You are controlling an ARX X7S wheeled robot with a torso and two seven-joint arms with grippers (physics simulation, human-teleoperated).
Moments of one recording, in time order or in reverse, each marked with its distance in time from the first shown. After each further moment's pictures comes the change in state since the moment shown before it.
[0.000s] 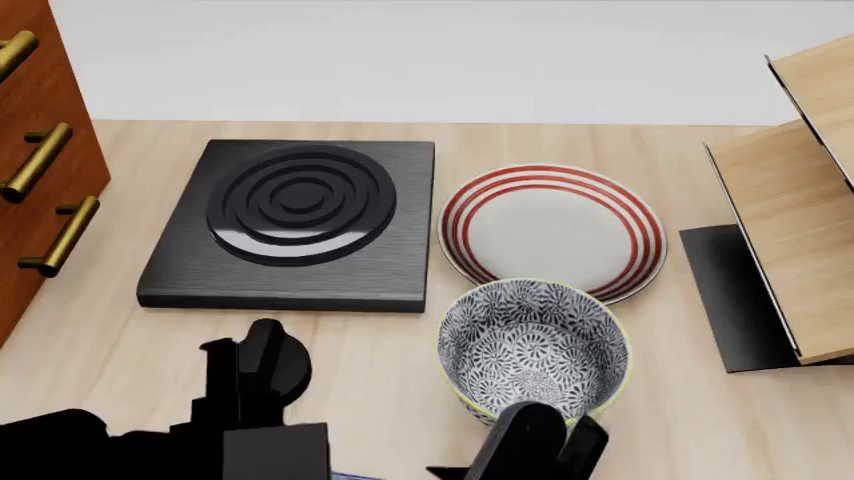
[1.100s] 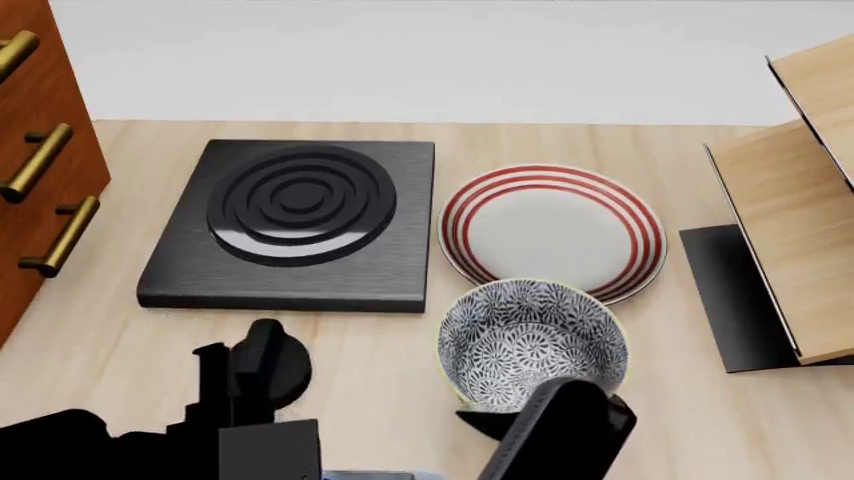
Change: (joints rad) left arm 0.040 -0.014 -0.001 -0.073 0.032 0.071 0.006; right arm -0.030 0.027 0.113 -0.051 0.078 -0.003 0.025
